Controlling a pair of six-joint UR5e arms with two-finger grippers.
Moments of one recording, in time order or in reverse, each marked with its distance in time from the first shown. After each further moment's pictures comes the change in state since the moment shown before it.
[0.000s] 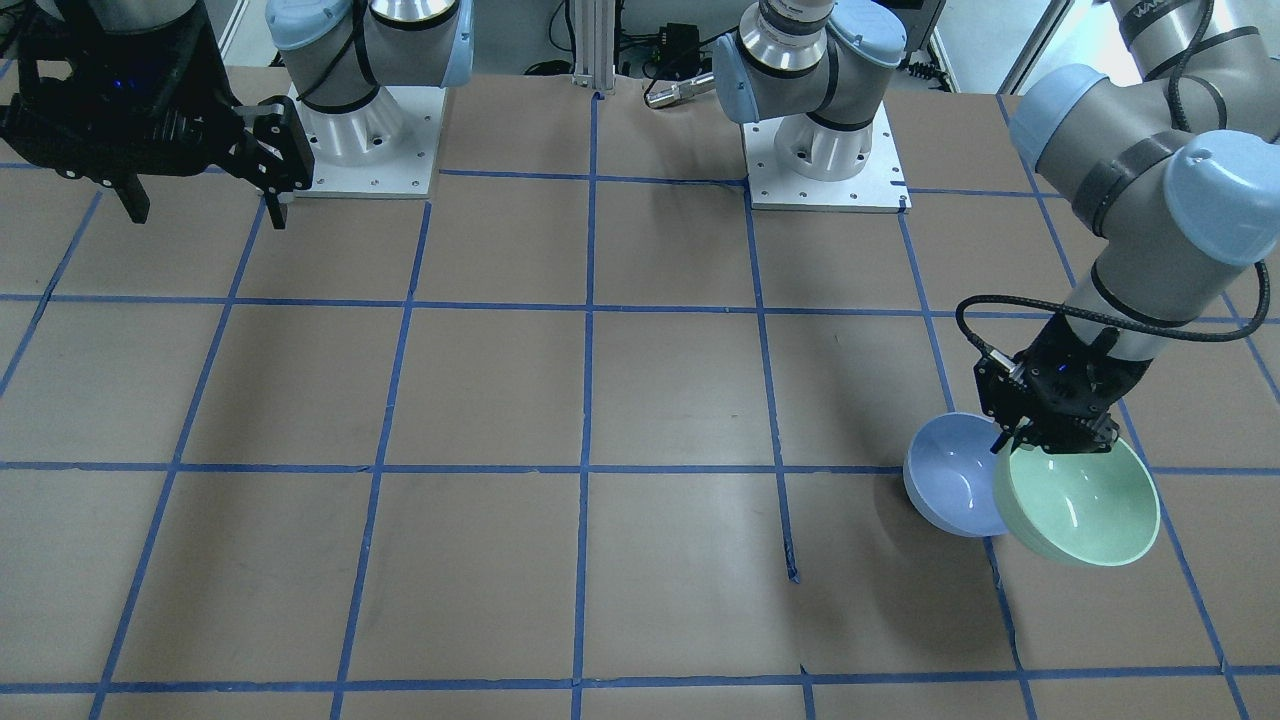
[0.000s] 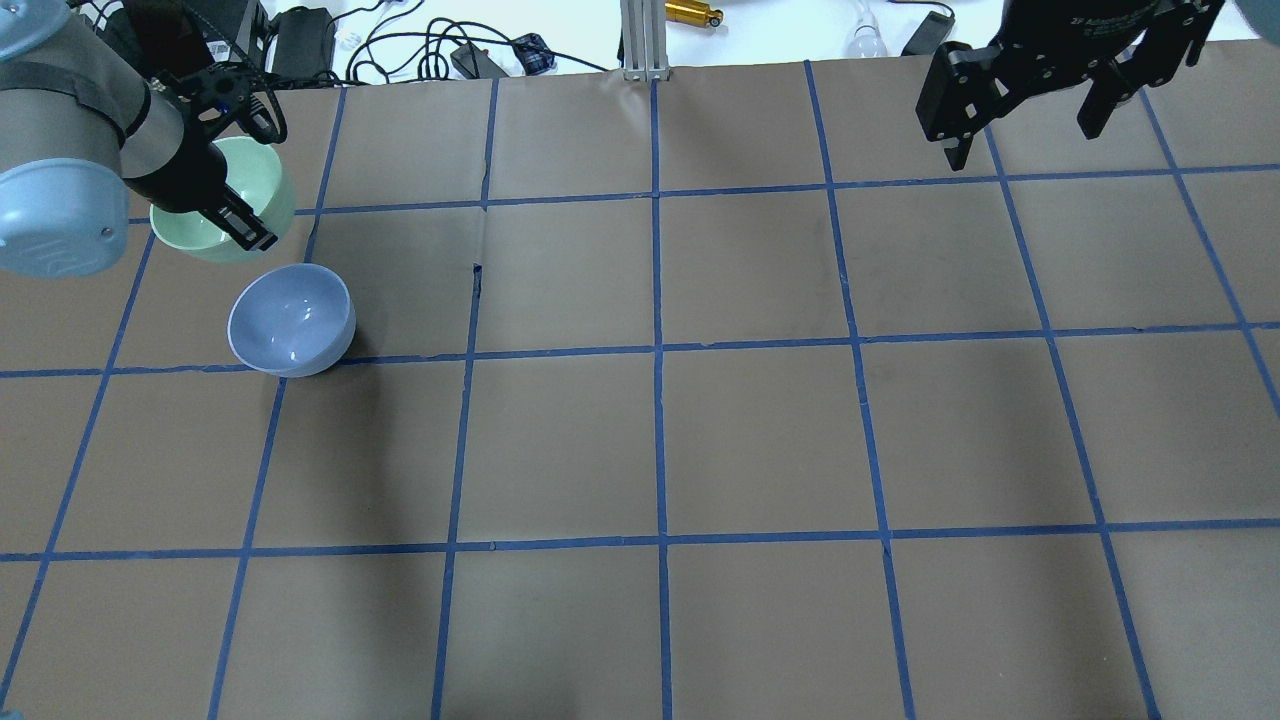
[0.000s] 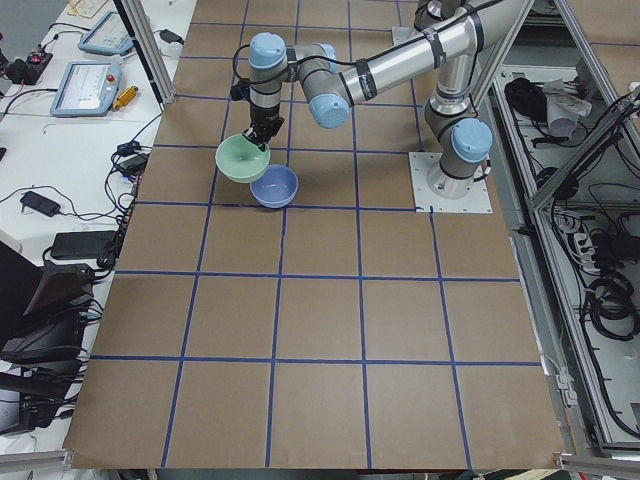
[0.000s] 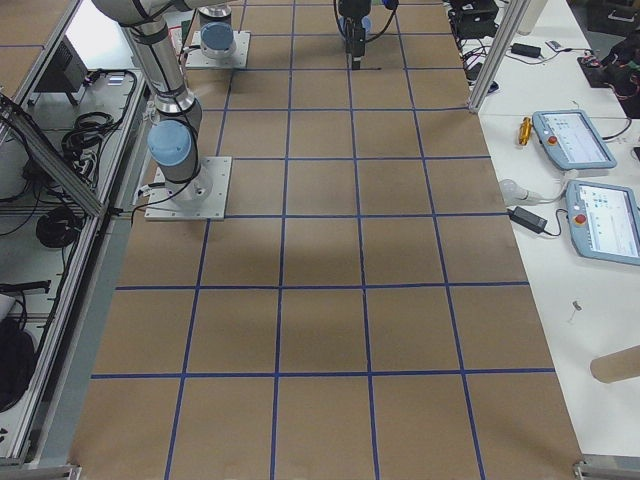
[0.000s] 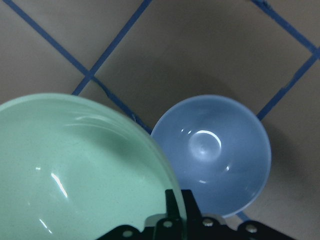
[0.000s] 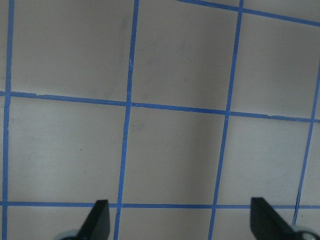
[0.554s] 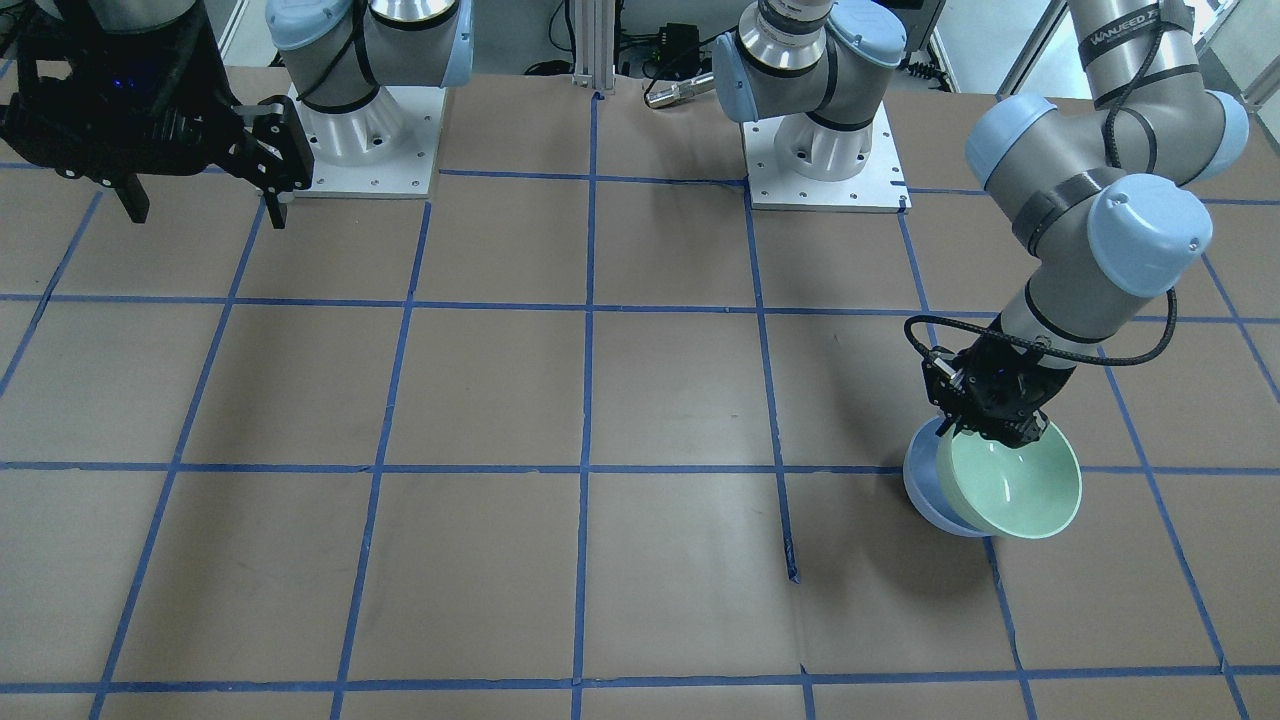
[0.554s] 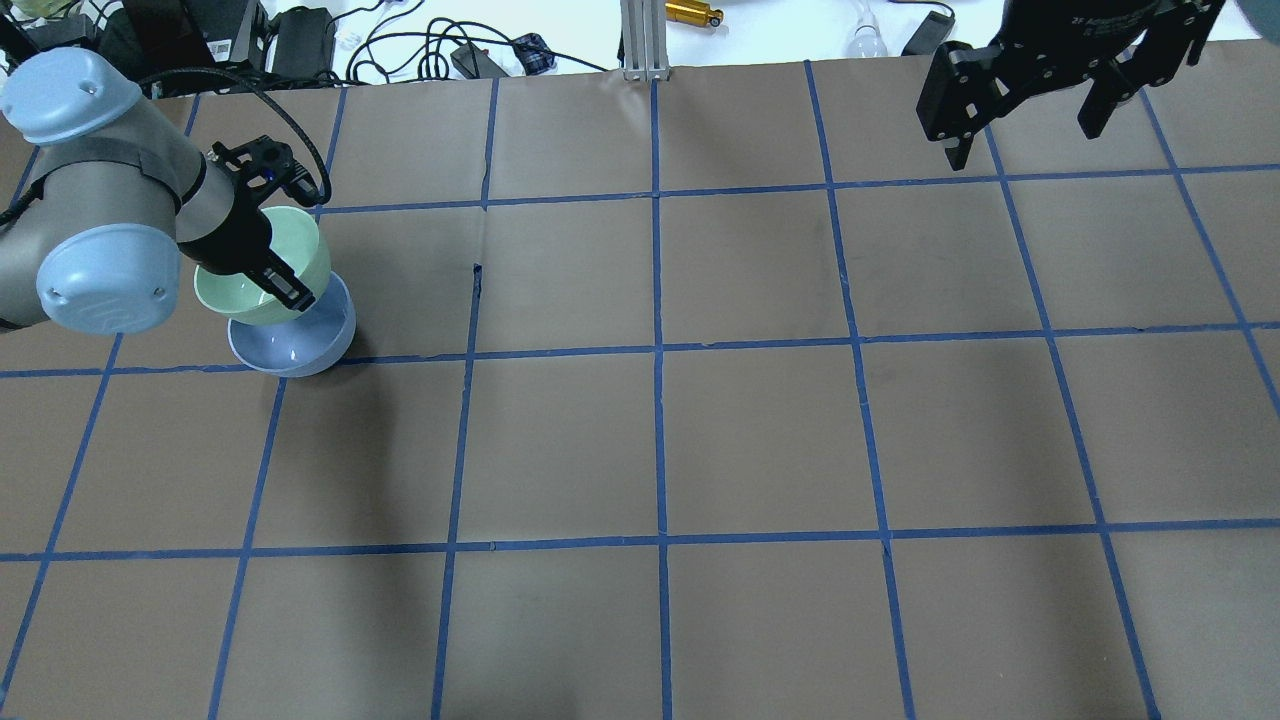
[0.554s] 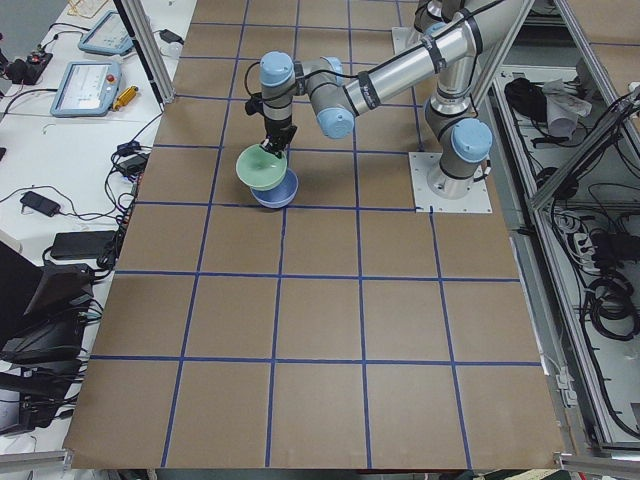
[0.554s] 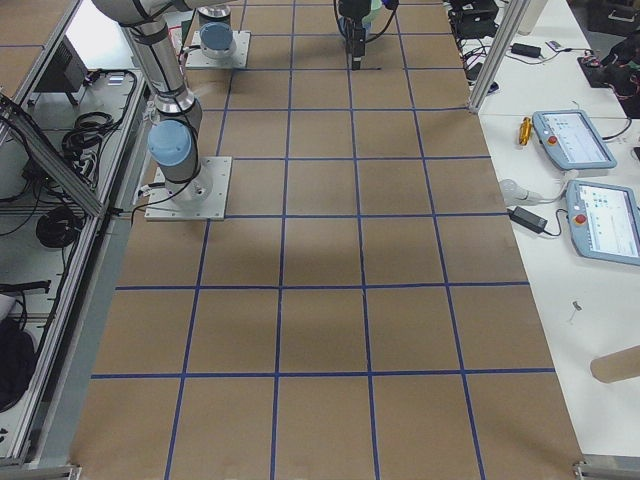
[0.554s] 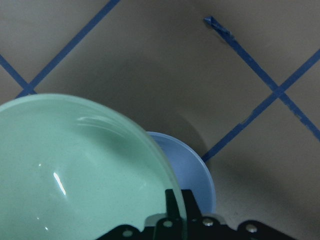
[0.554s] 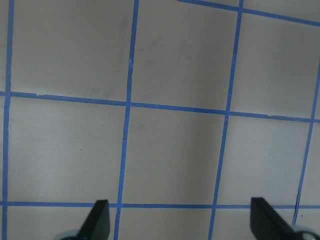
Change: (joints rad) left arm -0.007 0.002 -0.127 0.036 0.003 -0.036; right arm 0.000 0.000 0.000 0.000 0.000 0.000
